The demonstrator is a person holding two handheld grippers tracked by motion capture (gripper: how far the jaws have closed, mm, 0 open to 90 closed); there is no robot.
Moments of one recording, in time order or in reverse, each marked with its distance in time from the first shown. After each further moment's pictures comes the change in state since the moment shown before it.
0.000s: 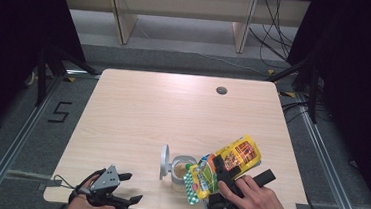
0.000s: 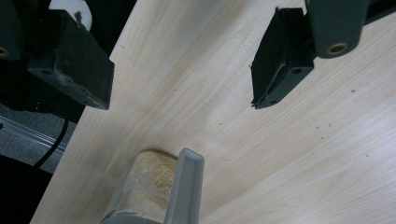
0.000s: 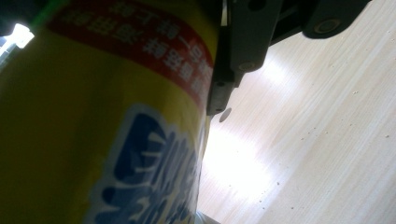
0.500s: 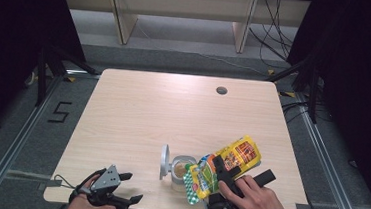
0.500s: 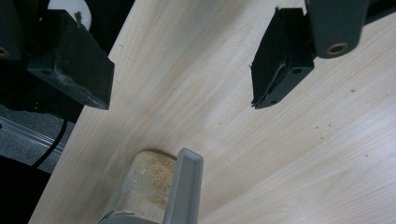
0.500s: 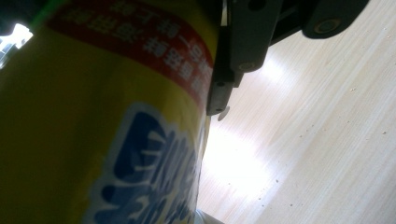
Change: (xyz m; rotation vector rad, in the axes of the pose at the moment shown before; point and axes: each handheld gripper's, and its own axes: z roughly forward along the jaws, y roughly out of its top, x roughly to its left) left arm 0.000 0.001 0.000 0.011 -0.003 -0.004; right arm 0.000 0.000 0.000 -0.005 0.003 0.015
